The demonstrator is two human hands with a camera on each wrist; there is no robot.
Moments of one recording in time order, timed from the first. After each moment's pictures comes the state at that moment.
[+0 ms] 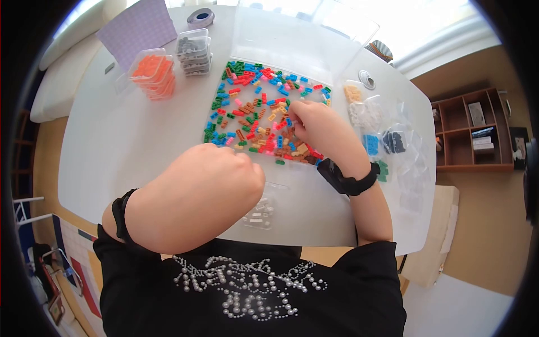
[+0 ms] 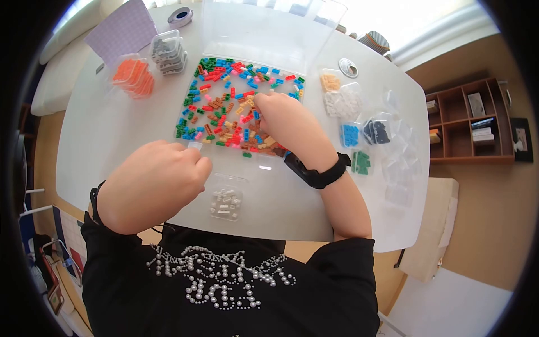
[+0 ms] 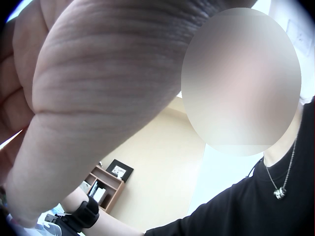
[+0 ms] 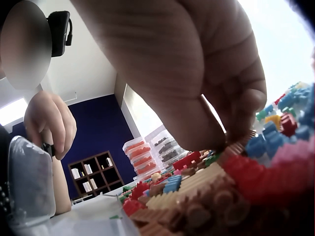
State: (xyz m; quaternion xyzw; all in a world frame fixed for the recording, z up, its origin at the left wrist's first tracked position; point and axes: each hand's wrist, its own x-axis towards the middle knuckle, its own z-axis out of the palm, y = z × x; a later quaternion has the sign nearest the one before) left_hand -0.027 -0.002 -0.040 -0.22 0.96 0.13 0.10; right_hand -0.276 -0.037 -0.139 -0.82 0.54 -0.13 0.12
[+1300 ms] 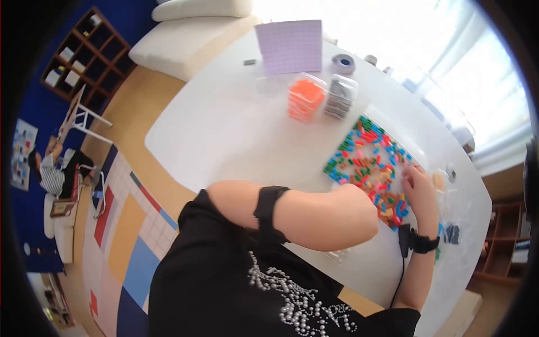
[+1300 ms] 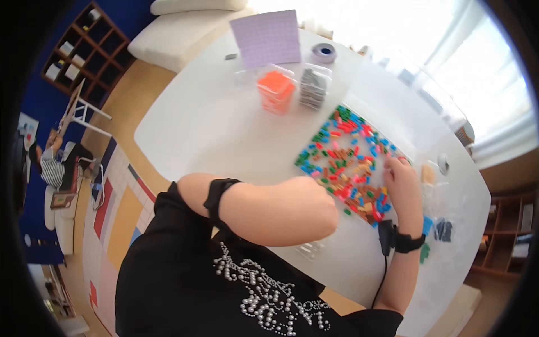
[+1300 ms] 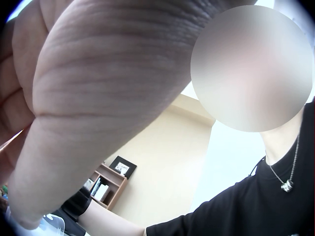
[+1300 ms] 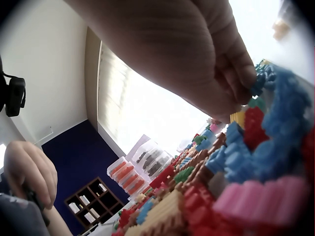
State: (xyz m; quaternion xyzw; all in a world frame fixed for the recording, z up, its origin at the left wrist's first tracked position) left_hand -0.024 -0.007 -0.059 -0.15 0.98 0.14 0.01; right_hand -0.288 -0.058 -0.138 -0.78 0.57 -0.20 0.14
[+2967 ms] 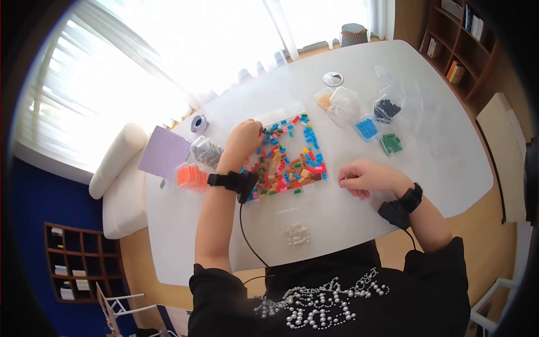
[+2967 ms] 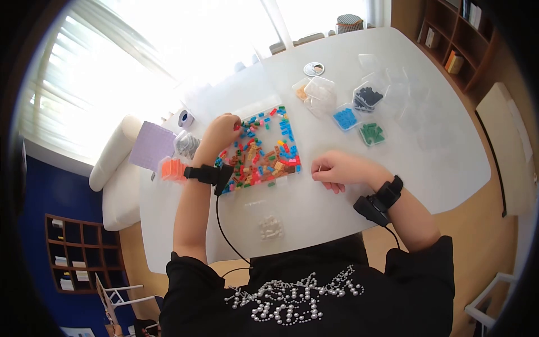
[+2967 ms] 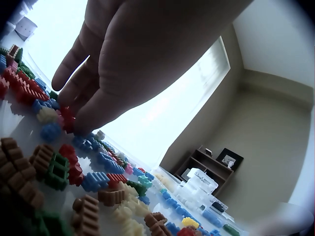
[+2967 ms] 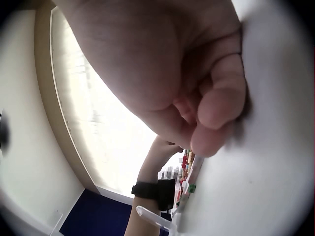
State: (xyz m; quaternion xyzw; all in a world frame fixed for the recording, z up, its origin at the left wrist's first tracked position) left_hand -0.115 -0.172 -0.141 -0.30 0.95 0.05 -0.09; right_hand -0.347 0.080 -0.153 -0.55 0.54 -0.25 0.59
